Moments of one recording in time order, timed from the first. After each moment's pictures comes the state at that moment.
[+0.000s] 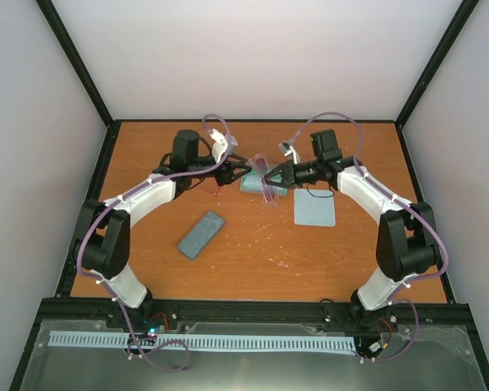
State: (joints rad) left arm -0.39 1.66 1.12 0.11 0.85 0.08; right arm 0.32 1.66 1.24 -0.39 -1.08 0.34
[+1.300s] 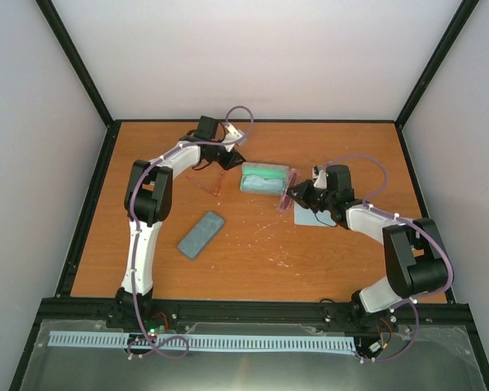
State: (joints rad) left arm -0.31 2.33 1.86 -0.42 0.58 0.37; right arm 0.25 1.51 0.70 0.17 -0.60 0.83
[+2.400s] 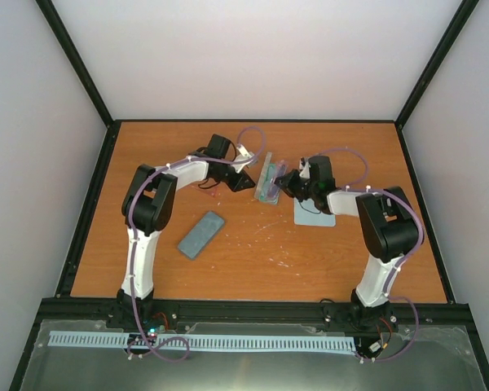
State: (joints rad) left arm -0.42 2.20 1.56 -0.36 0.64 0.33; right arm 0.31 1.81 0.85 0.37 -0.53 0.96
